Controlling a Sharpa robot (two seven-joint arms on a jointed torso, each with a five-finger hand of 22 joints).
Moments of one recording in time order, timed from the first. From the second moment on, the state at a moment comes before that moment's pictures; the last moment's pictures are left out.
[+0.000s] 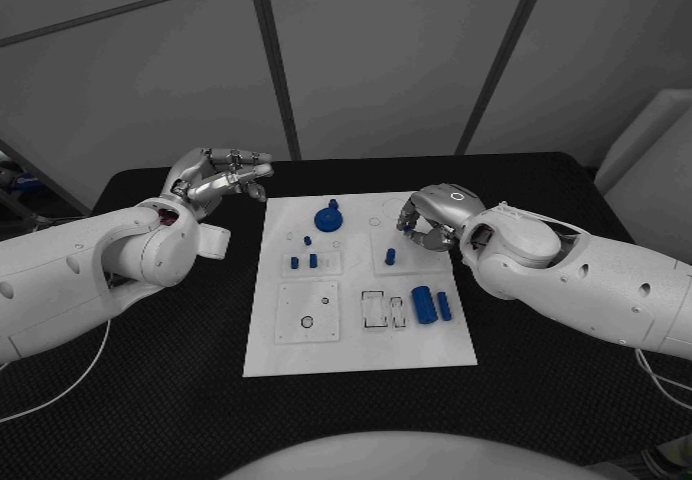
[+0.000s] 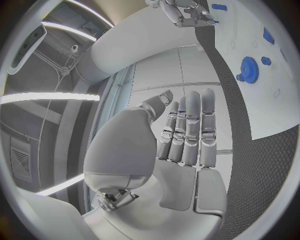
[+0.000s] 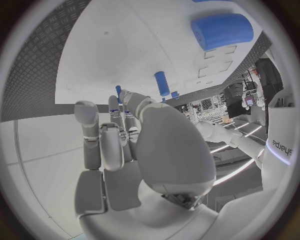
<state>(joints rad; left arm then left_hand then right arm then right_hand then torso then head) 1.10 -0.99 0.09 1.50 -0.17 -0.31 0.39 1.33 -0.16 0.48 -0.08 0.11 1.06 0.17 0.10 0.07 1.09 0.10 0.34 0.07 1.10 0.02 0.98 0.38 0.19 1.04 0.12 0.55 0.97 1.10 -0.71 0.05 1.45 -1.81 -0.33 -0.19 1.49 -0.13 0.49 0.01 0.19 1.14 0.13 0.19 0.09 1.25 0.07 0.13 0.16 1.47 -0.02 1.40 1.31 0.15 1.20 0.08 1.16 0.79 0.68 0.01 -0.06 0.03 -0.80</state>
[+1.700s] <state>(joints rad) 1.10 -0.95 0.09 1.48 -0.17 -0.31 0.39 1.33 -0.16 0.48 -0.08 0.11 1.06 0.17 0.10 0.07 1.08 0.10 0.34 0.07 1.10 0.03 0.98 0.38 0.19 1.04 0.12 0.54 0.97 0.99 -0.57 0.05 1.59 -1.68 -0.39 -0.12 1.49 -0.13 0.50 0.00 0.20 1.14 0.13 0.18 0.09 1.25 0.07 0.12 0.16 1.47 -0.02 1.41 1.31 0.15 1.20 0.08 1.18 0.81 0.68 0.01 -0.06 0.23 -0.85</state>
